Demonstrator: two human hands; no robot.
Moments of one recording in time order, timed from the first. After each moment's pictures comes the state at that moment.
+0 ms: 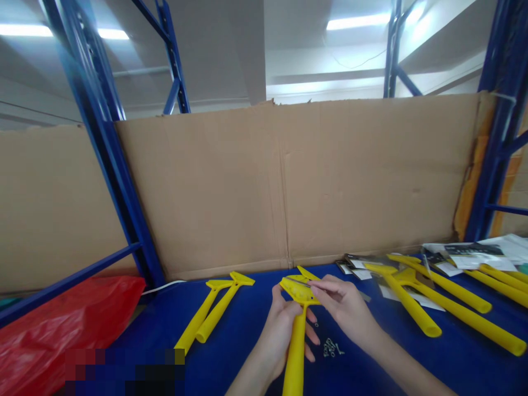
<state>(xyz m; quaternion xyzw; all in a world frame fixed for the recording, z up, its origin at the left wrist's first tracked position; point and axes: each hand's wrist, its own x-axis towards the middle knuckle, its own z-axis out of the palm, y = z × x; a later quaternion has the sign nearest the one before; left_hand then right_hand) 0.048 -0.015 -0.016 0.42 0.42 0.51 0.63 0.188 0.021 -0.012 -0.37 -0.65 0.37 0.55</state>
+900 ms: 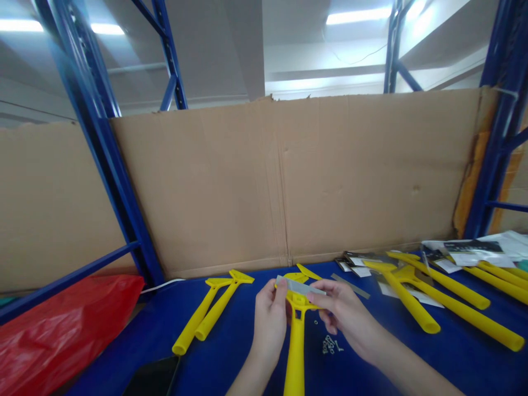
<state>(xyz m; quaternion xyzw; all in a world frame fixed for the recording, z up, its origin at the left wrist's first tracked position) 0.041 -0.004 -0.016 0.45 0.47 0.63 0.42 0.177 0.005 -0.006 -0.41 -0.48 0.61 0.47</state>
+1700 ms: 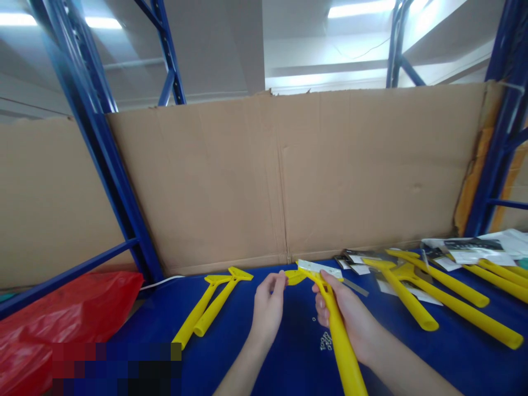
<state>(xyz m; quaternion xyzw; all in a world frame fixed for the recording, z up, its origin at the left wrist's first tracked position) 0.031 0.015 -0.026 0.52 0.54 0.58 0.33 0.173 0.002 0.004 -0.40 -0.24 0.73 0.49</state>
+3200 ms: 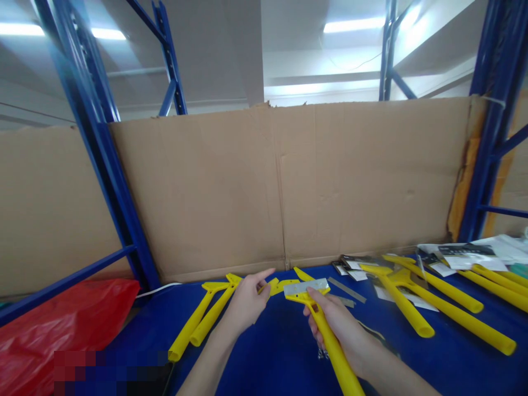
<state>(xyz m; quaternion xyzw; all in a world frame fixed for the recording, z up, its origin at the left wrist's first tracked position) -0.023 0.031 -0.003 0.71 0.58 0.36 0.18 0.168 0.002 -0.010 -0.50 -0.38 0.66 0.42</state>
